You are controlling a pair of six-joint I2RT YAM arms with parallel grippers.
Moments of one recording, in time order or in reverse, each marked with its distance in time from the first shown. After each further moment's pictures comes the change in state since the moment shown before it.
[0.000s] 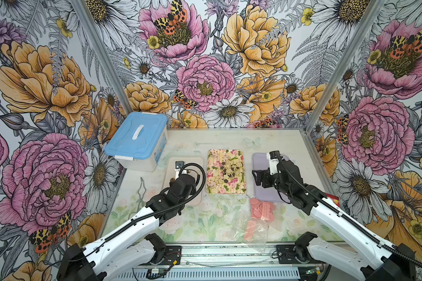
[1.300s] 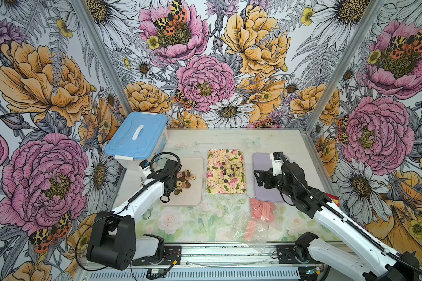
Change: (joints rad) left arm 0.502 0.448 0.159 -0.351 -0.244 -0.361; right arm -0.028 -0.068 -0.029 0.010 -0.030 0.000
